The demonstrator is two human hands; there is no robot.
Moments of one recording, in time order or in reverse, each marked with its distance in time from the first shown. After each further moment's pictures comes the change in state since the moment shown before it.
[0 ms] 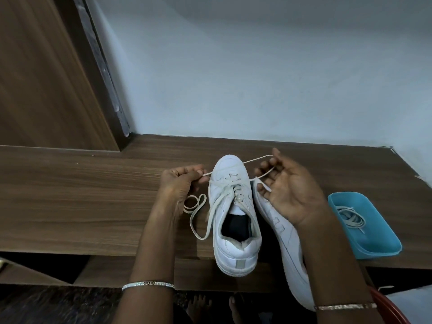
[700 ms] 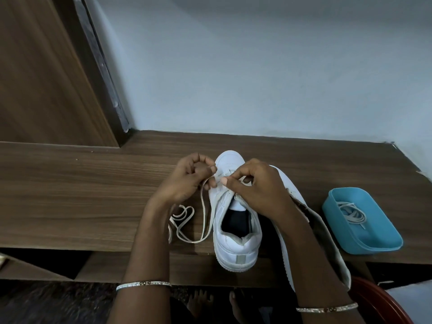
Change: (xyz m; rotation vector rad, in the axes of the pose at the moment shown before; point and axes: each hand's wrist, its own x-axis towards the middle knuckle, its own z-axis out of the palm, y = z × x) left_hand -0.016 0.016 0.000 0.385 -0.441 0.218; right_hand 0.010 0.034 0.010 -1.299 -0.064 -0.637
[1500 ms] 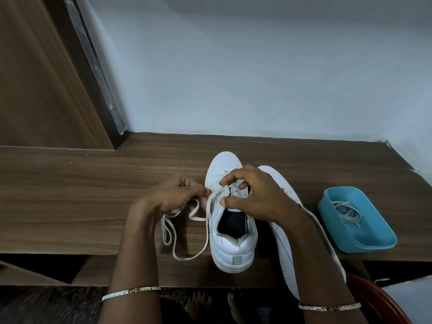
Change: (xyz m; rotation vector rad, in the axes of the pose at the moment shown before) left_hand -0.012 0.005 -0.013 0.292 -0.233 -0.215; right_hand -0.002 0.008 -0.008 -0.064 -0.233 0.051
